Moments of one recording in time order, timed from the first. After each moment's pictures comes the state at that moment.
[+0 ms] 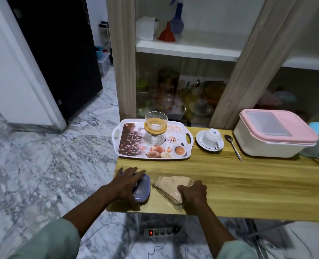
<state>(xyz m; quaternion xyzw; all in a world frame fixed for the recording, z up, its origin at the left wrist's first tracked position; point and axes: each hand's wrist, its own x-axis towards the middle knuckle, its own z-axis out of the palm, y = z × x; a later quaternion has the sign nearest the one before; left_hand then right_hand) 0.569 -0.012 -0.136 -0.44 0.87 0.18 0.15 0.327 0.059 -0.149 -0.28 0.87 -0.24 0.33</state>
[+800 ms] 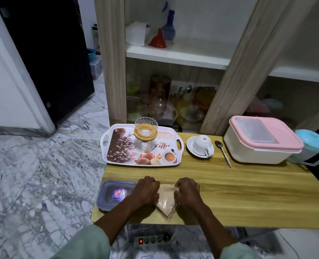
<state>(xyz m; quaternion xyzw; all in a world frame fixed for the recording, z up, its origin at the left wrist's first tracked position) 0.462 0.003 -0.130 -0.45 0.87 0.18 0.04 0.290 0.049 -0.144 -0.60 0.77 -0.12 0.19</state>
